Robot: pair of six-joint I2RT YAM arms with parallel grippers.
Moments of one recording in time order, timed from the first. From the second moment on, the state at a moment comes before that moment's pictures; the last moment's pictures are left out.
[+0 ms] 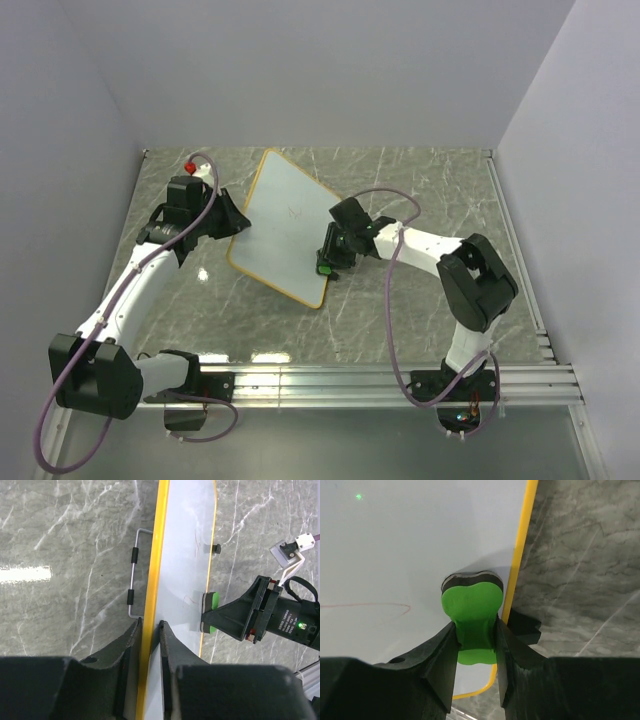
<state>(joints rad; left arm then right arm) -0.19 1.20 1.00 -0.43 0.25 -0.46 0.67 1.79 1.15 -0.35 -0.11 0.87</state>
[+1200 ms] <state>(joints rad) -0.19 1.20 1.01 -0.44 0.24 -0.44 0.70 1.84 1.29 -0.46 -0.15 0.95</state>
